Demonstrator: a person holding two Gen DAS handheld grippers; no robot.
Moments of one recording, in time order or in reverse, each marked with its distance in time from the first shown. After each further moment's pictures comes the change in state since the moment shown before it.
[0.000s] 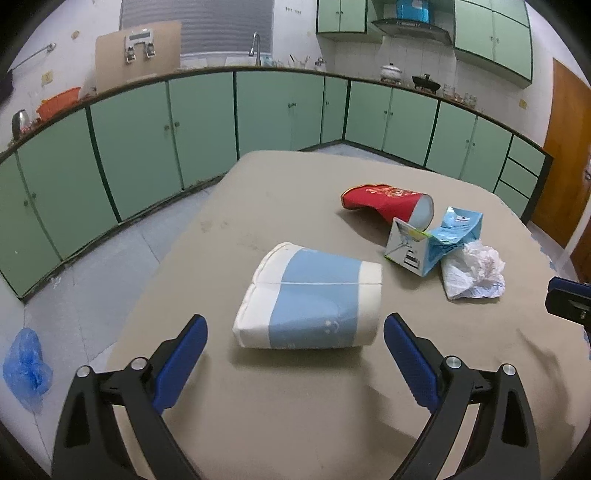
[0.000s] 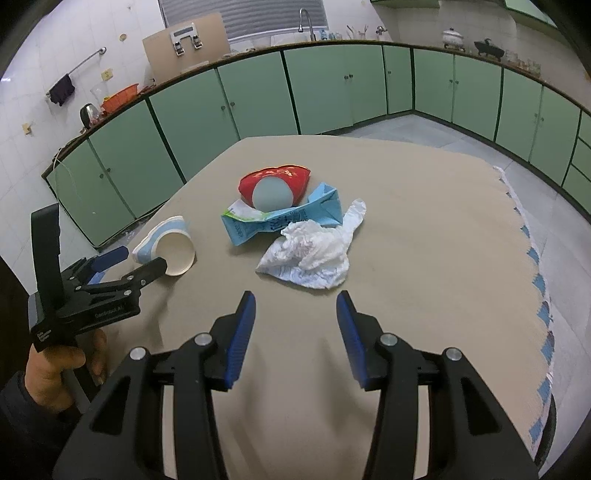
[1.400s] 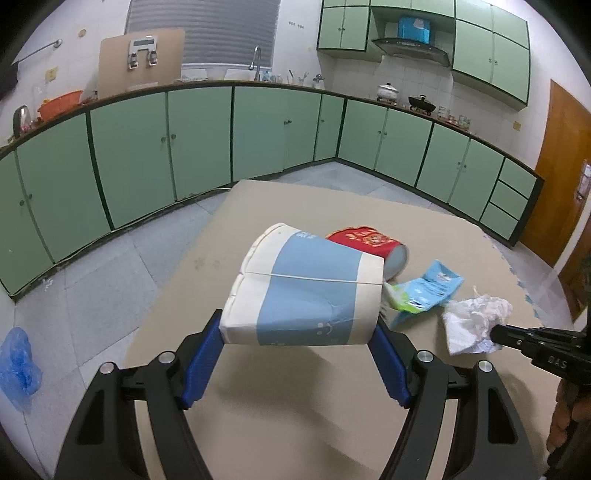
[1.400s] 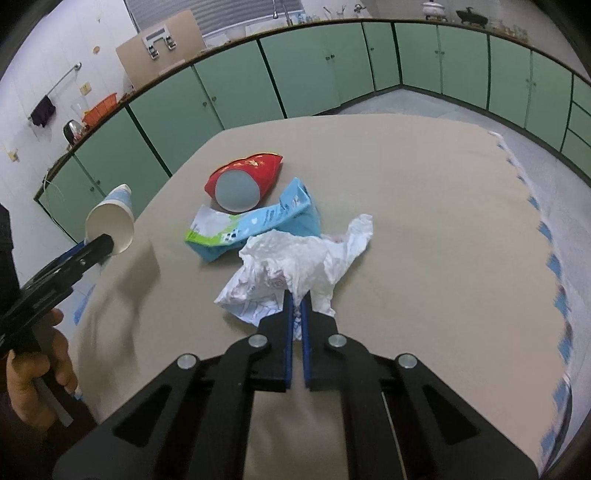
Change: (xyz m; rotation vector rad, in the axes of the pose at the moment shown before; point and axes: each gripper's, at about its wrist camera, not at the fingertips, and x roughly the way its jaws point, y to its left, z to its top) left arm -0.038 -0.012 0.025 -0.036 -0.071 -0.046; right arm 0.000 -0.039 -0.006 0.106 0.049 0.021
